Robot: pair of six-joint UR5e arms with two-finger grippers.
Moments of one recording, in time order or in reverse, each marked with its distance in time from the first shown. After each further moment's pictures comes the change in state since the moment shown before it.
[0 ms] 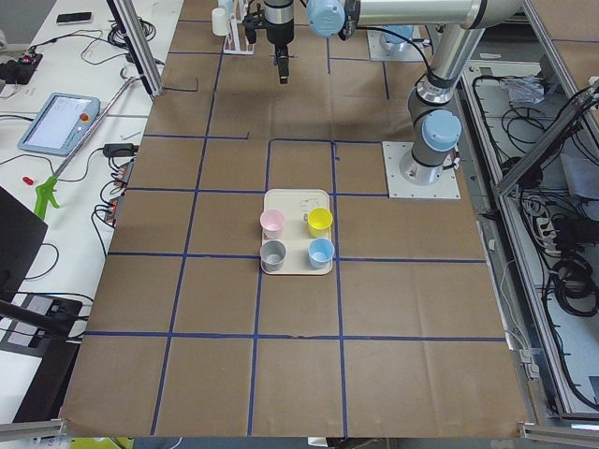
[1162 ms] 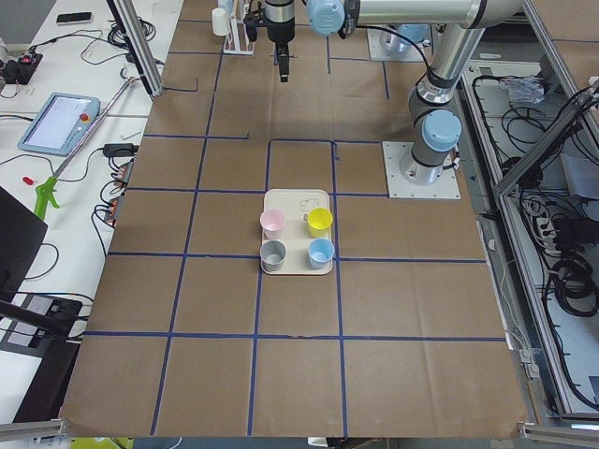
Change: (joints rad) left arm -0.014 0.002 -0.003 0.000 0.002 0.002; right arm 0.299 -0.287 -0.104 1.001 -0.177 0.064
